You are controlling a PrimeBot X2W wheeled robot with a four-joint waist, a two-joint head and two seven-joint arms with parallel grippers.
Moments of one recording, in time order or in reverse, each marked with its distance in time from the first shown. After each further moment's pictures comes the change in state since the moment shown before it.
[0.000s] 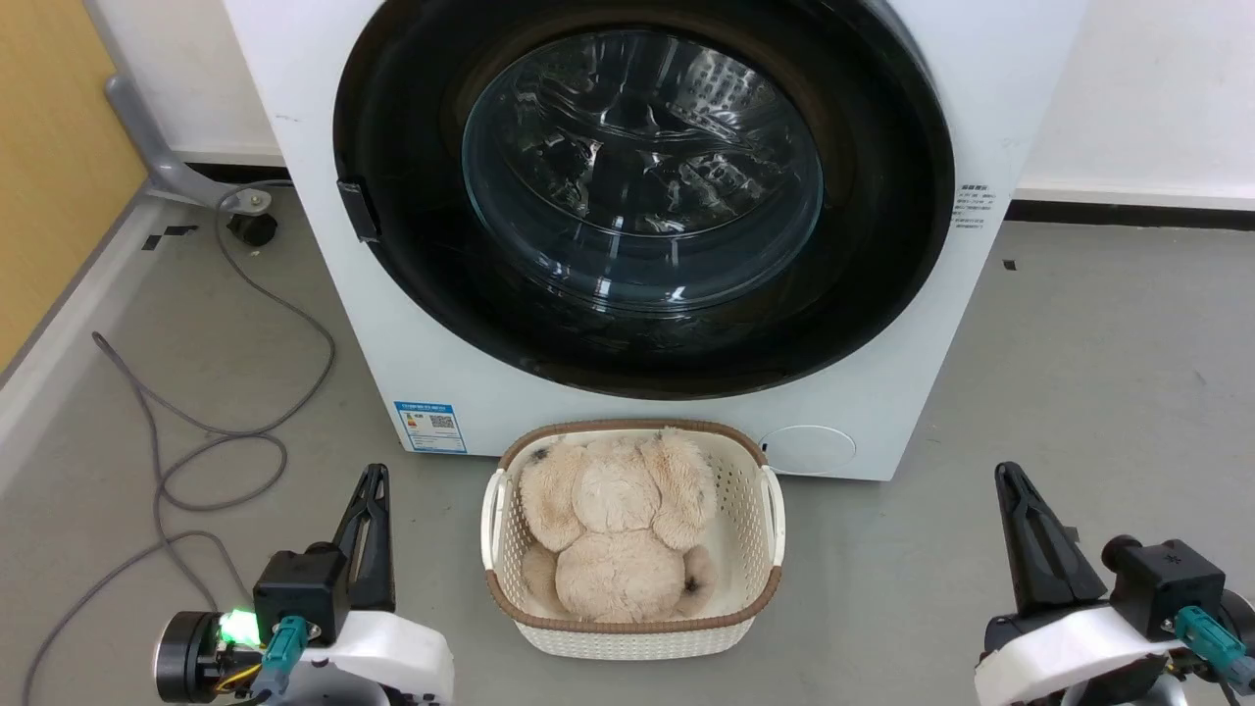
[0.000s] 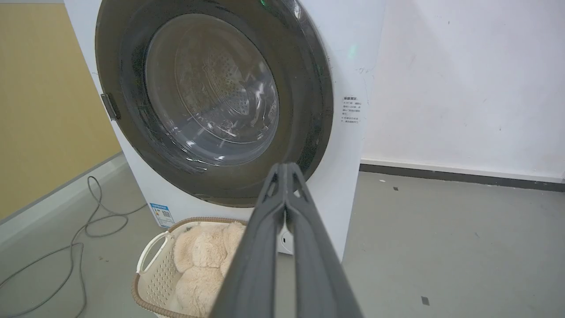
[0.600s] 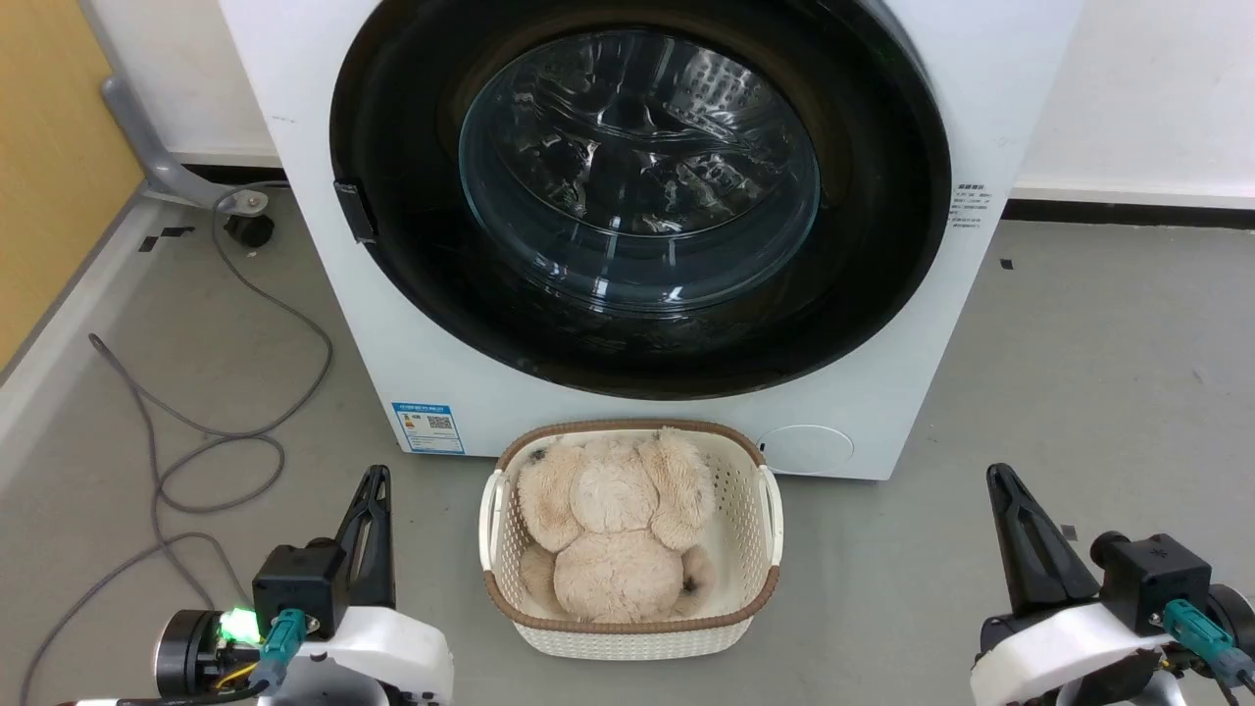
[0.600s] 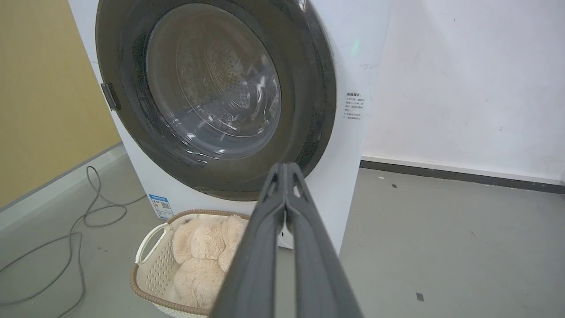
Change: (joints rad) left arm 0.000 -0.007 0.011 -0.009 0.000 -0.017 0.035; right arm 0.000 0.000 0.006 -0.012 -0.022 0.000 0.035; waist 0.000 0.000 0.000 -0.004
